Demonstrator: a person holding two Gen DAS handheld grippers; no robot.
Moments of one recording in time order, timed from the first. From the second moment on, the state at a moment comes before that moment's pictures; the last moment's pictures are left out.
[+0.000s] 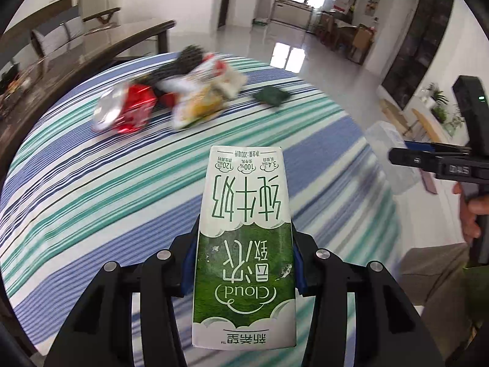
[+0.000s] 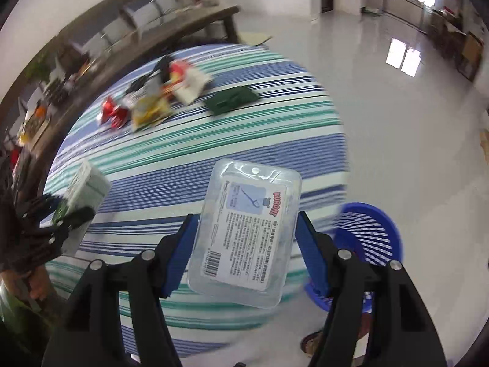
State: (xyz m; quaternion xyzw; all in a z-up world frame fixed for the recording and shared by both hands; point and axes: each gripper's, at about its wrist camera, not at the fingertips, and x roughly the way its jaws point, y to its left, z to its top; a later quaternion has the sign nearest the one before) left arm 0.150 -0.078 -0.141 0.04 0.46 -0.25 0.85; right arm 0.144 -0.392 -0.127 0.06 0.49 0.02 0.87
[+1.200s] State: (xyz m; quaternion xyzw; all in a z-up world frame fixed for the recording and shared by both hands) left arm 0.147 -0.440 -0.233 0.08 0.48 -0.38 0.79; right arm 0.103 -0.651 -0.200 0.26 0.44 -0.11 0.85
